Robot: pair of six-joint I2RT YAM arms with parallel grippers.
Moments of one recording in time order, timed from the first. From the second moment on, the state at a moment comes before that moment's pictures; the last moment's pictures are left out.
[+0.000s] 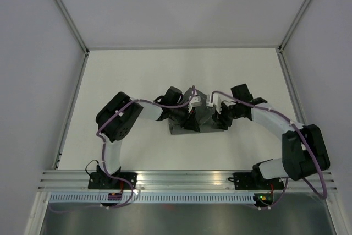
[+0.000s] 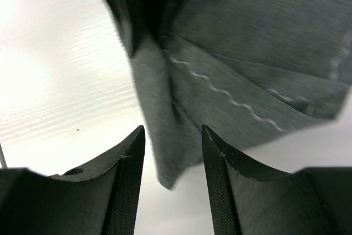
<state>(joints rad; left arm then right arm) -0.69 2.01 1.00 0.25 0.93 0.15 0.23 1.45 0.85 -0.55 -0.76 -0.84</state>
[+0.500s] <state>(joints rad) -0.67 2.05 1.03 0.24 1.02 0.12 0.54 1.40 0.65 -0.19 -0.47 -0.86</state>
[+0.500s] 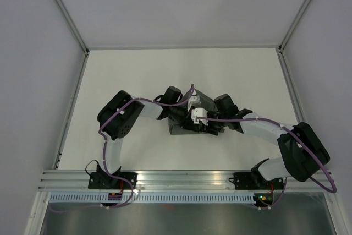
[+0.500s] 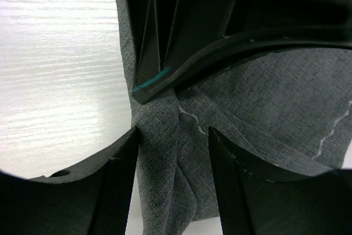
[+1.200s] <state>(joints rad) -0.66 2.07 1.04 0.22 1.05 0.12 0.55 1.56 0.77 -0.36 -0.51 -0.91</state>
